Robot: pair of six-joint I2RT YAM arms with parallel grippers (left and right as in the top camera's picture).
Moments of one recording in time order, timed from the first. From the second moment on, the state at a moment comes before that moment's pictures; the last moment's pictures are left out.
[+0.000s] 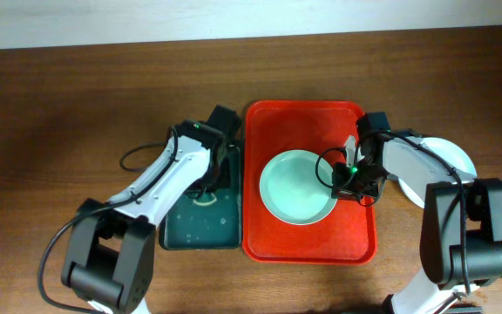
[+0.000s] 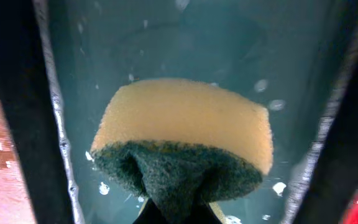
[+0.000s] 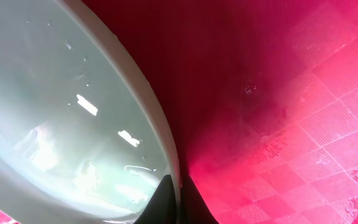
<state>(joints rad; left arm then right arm) -0.46 1.86 1.33 -1.03 -0.15 -0.50 0.04 1.83 1.05 -0.83 -0.34 0.19</state>
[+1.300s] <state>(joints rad) -0.14 1.32 1.46 -1.25 -0.08 -0.43 0.70 1.63 1.37 -0.75 0.24 0.37</state>
